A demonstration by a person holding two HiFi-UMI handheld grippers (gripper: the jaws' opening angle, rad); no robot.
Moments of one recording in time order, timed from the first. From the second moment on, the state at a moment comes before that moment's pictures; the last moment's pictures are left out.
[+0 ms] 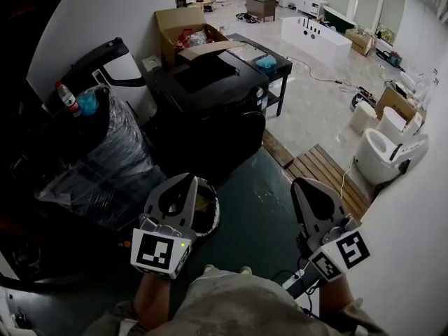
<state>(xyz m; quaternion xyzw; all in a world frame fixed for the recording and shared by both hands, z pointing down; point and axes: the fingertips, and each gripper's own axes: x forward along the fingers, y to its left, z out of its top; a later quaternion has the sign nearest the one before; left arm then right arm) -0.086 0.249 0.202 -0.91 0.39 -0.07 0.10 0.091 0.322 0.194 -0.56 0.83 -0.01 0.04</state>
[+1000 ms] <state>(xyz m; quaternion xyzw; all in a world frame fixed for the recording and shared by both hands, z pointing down) -0.065 0.137 0.238 -0.91 0.39 -0.08 0.08 0.140 0.211 0.236 -0.59 0.80 -0.05 0.07</state>
